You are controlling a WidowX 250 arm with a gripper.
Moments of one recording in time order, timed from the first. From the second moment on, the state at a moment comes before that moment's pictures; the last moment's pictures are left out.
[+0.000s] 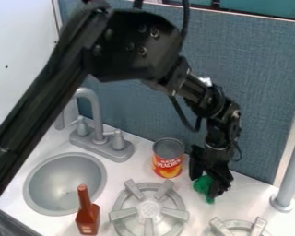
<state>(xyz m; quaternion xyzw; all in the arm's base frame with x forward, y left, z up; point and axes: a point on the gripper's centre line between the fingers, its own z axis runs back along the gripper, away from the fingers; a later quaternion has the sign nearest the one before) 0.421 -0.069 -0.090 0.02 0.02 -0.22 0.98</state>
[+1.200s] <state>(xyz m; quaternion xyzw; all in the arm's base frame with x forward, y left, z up) 0.358 -0.053 -0.004 -0.01 -0.04 -0.14 0.99</state>
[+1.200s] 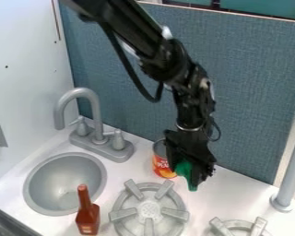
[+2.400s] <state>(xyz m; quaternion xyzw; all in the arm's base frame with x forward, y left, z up) 0.309 -0.151 -0.060 -0.06 0.01 -0.28 0.96</state>
